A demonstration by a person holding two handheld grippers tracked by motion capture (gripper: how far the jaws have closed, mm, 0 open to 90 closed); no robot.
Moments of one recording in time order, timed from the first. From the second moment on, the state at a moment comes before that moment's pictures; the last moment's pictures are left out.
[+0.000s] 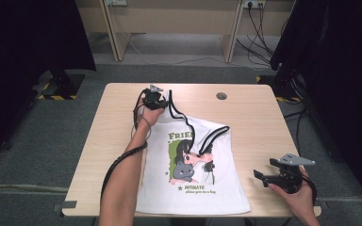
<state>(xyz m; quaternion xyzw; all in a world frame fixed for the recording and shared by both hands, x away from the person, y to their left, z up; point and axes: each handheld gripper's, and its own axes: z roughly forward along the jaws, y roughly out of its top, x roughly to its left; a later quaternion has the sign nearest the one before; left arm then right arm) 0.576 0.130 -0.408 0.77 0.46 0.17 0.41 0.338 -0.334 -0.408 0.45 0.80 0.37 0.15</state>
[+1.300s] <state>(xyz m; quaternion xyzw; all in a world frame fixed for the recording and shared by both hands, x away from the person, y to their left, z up) 0.495 0.121 -0.416 0.78 0.40 0.20 0.44 0.337 -0.331 -0.408 0.45 0.80 0.36 0.16</state>
